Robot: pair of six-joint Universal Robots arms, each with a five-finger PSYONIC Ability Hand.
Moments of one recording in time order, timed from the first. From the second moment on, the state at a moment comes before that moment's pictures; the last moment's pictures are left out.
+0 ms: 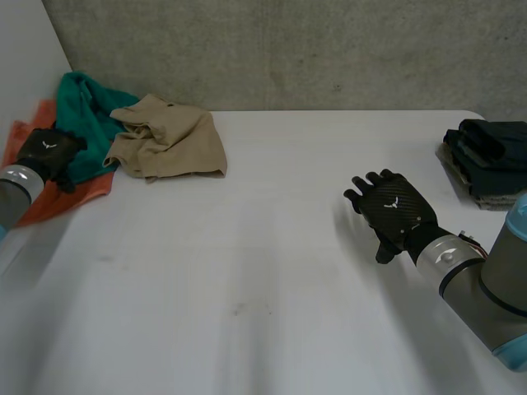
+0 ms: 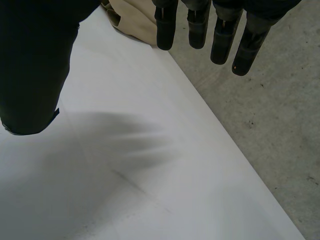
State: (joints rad) left arm 4.85 -2.50 -0.92 3.27 -1.17 3.75; right arm 1.83 -1.19 1.82 -0.43 1.19 2.50; left_hand 0.41 0.41 0.41 0.41 0.24; right_hand 0.22 0.22 0.21 0.24 0.07
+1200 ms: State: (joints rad) left arm 4.62 -2.97 -0.31 3.33 -1.15 3.74; right arm 1.83 -1.16 1.82 -0.43 1.20 2.50; left_hand 1.04 1.08 1.08 1.07 0.88; right_hand 0.22 0.22 0.21 0.24 0.07
